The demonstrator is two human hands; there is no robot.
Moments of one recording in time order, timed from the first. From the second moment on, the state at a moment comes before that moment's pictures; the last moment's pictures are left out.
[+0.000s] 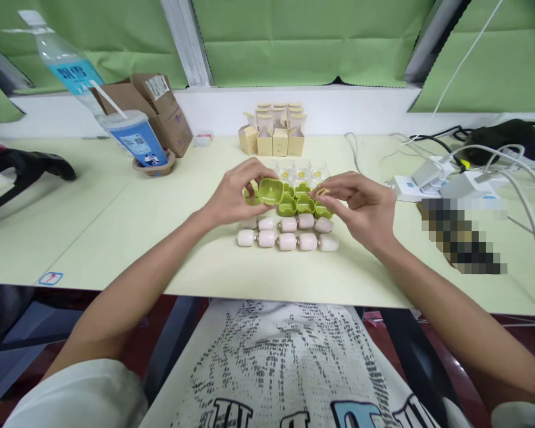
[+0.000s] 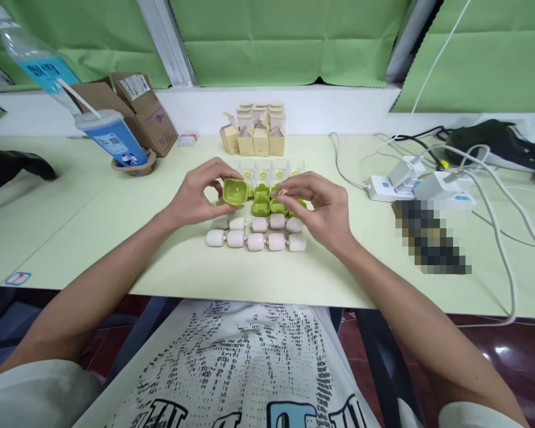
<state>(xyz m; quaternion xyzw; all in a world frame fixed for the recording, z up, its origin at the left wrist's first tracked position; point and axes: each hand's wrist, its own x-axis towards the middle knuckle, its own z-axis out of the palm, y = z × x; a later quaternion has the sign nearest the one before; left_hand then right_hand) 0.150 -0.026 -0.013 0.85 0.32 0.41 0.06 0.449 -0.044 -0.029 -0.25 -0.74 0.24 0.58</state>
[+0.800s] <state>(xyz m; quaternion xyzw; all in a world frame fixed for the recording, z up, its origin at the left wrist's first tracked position) 0.188 -0.055 -0.039 0.90 0.27 0.35 0.00 0.441 -0.055 -0.035 -0.05 -0.88 -0.30 0.37</state>
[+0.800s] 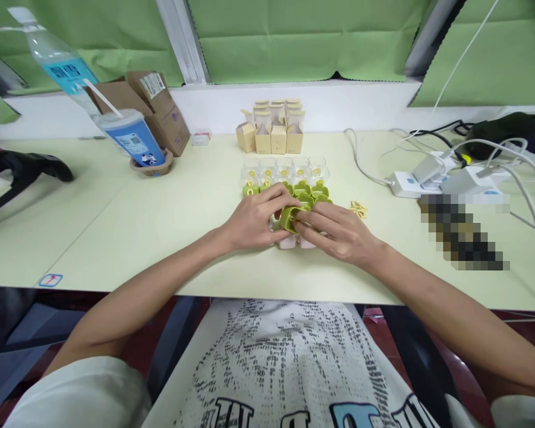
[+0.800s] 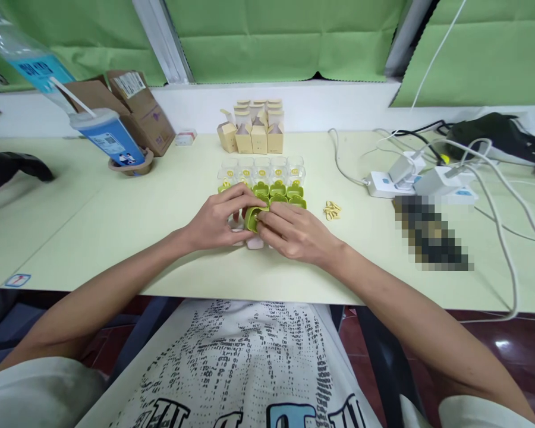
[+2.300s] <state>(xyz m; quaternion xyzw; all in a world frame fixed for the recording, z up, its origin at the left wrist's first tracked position) 0.191 -0.053 -0.033 0.87 0.23 0.42 0.11 0.433 -0.070 -0.034 -0.13 -0.86 -0.30 0.39</state>
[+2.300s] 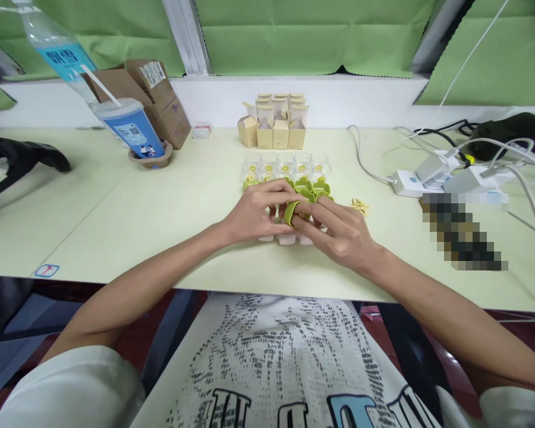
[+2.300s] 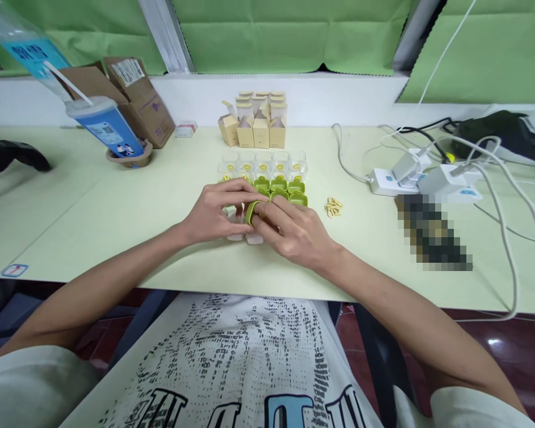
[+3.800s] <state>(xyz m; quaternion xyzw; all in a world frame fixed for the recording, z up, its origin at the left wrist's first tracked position) 0.198 -0.061 -0.027 0.84 0.26 0.47 0.12 0.426 -0.063 -0.032 -0.27 -0.65 0.51 0.51</state>
